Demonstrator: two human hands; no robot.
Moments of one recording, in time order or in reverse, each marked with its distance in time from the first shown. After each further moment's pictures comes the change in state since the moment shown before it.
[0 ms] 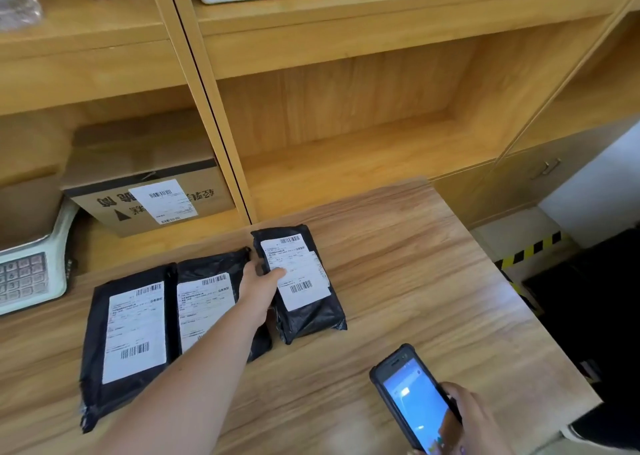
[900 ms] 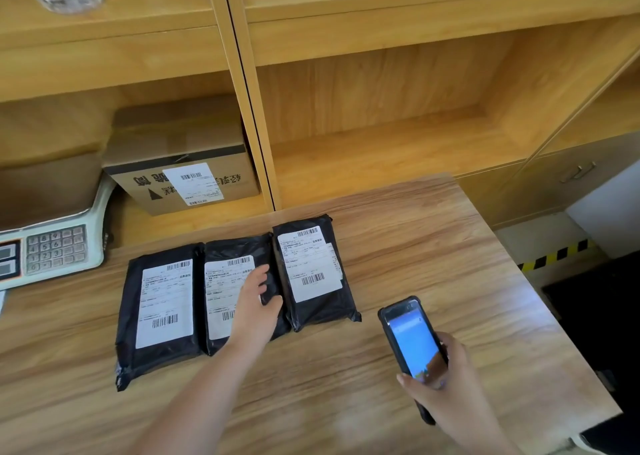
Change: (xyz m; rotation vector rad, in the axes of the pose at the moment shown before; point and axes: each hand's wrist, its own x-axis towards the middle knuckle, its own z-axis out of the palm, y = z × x) left_hand -0.064 -0.041 -0.058 0.219 0.017 0.306; right_hand 0.047 -0.009 0.025 0.215 0.146 -0.149
